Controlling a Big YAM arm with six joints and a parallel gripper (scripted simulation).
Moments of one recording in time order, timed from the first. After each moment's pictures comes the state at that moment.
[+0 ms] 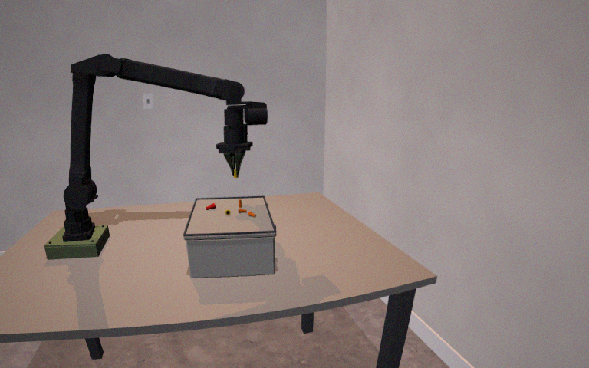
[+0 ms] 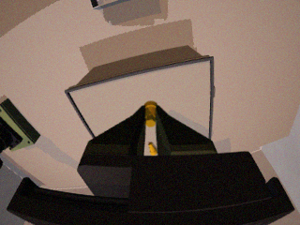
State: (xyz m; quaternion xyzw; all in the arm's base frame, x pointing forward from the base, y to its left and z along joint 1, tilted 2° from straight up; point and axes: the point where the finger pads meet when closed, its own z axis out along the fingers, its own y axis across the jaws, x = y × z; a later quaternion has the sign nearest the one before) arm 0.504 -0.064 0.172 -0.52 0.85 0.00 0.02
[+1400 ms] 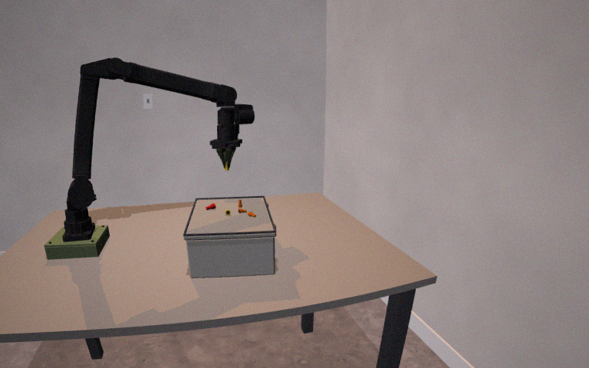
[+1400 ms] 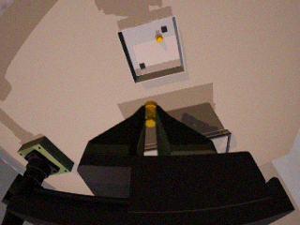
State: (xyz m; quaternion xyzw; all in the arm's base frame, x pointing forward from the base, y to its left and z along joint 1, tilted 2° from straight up) arm 0.514 0.088 0.168 -0.50 0.86 0.00 0.02
